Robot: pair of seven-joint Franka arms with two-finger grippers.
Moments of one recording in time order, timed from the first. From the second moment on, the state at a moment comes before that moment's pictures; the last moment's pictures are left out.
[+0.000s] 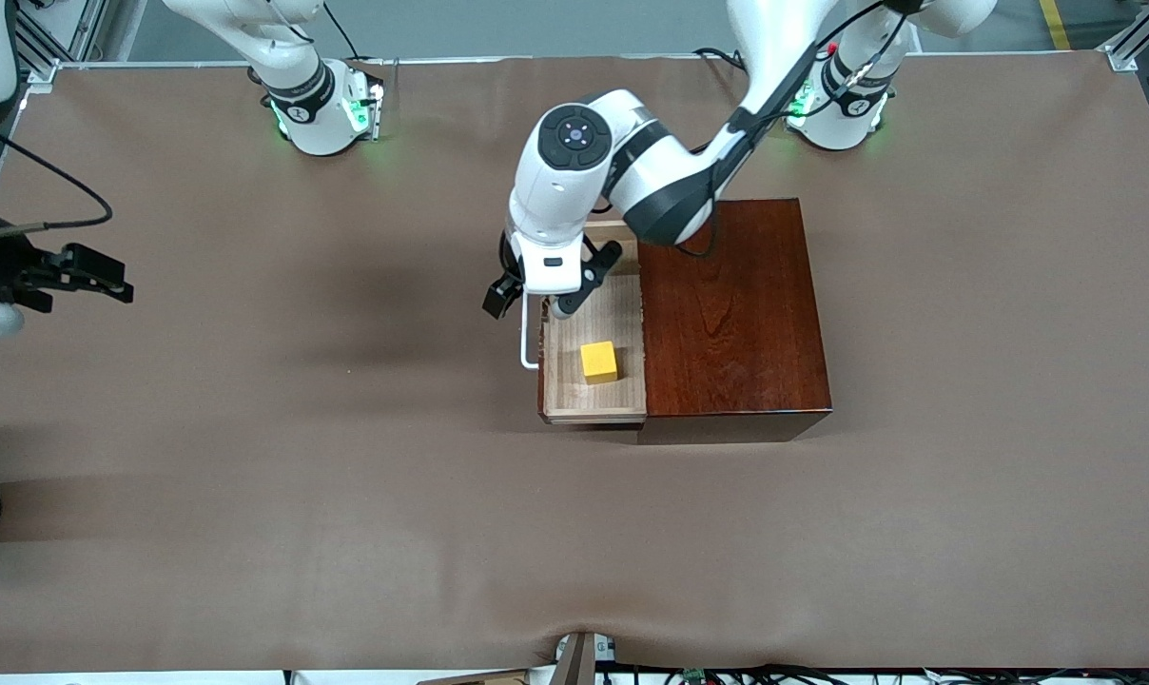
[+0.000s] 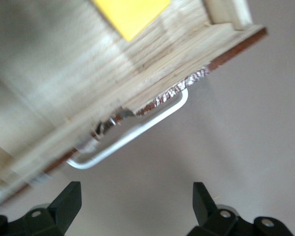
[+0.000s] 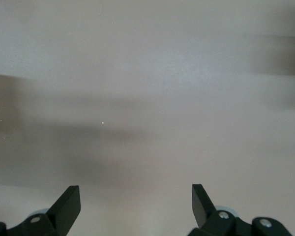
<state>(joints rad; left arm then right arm) -0.75 0.64 -0.17 -1.34 -0.08 2.21 -1.92 -0.09 0.10 0.04 -1.52 0.01 1.56 -0.15</state>
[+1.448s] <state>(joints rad) -0.88 0.71 0.06 -1.28 -0.01 1.93 -2.37 -0.09 -0.03 0.05 -1.63 0.00 1.55 -0.07</state>
